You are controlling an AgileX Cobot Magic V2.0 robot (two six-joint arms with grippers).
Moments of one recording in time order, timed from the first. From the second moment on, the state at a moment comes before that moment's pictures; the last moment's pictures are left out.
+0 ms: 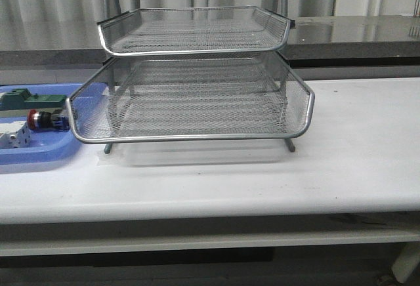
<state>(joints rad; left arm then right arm) -0.04 1.32 -1.09 0.00 0.69 0.03 0.20 0.49 -0.81 -0.02 1.00 0.07</state>
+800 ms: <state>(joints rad) -0.04 1.46 -1.16 0.06 0.79 0.05 0.20 0.49 -0.81 -0.02 1.00 0.07</state>
